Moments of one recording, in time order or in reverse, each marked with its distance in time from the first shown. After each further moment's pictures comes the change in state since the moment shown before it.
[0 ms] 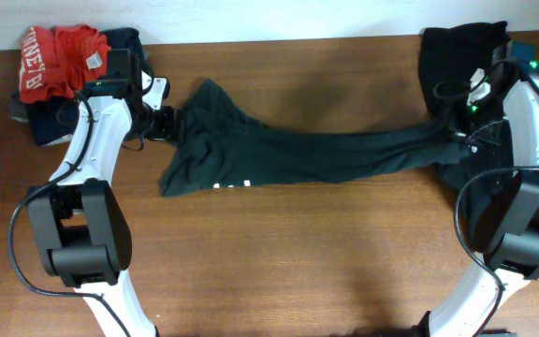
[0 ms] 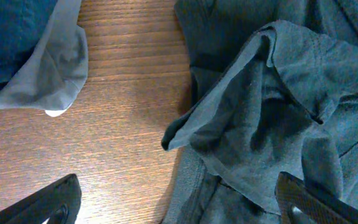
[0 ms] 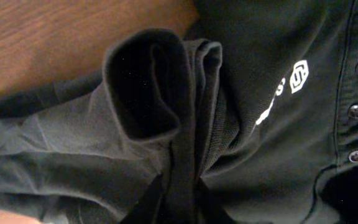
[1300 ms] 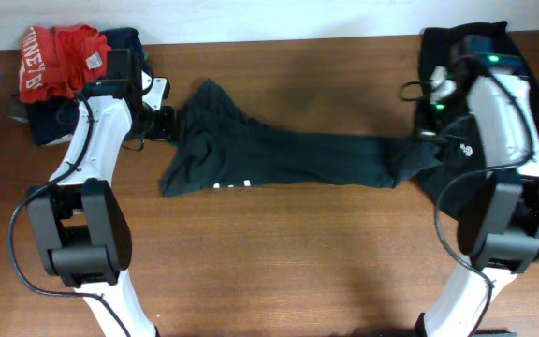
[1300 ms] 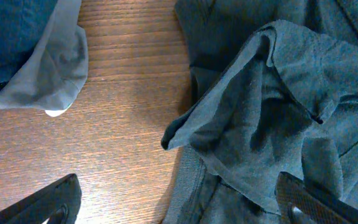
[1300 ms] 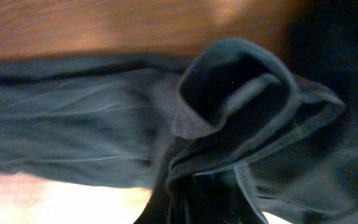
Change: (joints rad) left arm 0.000 0.000 0.000 0.000 0.000 0.000; right arm 0.182 0.000 0.000 -0.031 -0.015 0.004
